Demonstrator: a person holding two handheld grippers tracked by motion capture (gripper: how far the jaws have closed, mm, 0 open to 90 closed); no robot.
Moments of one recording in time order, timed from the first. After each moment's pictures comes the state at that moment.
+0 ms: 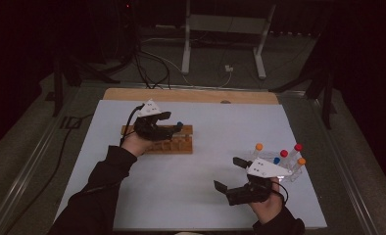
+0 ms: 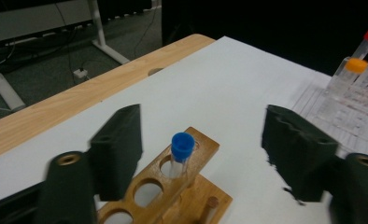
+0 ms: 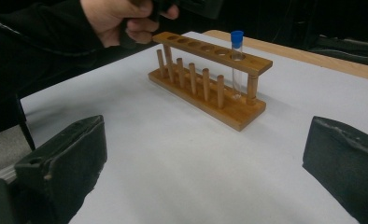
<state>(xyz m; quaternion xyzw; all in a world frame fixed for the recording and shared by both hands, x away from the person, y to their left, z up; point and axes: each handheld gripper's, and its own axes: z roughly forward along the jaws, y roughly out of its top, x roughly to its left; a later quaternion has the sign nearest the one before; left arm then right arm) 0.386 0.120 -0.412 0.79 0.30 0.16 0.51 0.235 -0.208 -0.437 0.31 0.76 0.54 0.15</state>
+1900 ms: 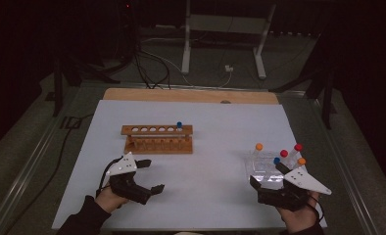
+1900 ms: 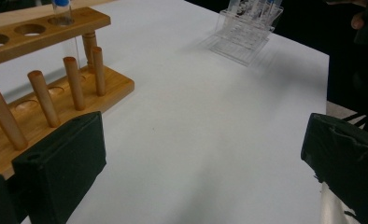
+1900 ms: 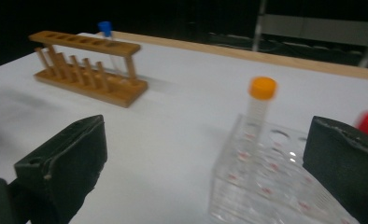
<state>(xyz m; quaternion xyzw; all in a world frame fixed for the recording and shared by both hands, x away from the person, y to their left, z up) 0.263 0.169 -0.471 0.81 0.26 0.07 0.52 0.208 -0.282 -0.444 0.45 0.69 0.49 0.28</state>
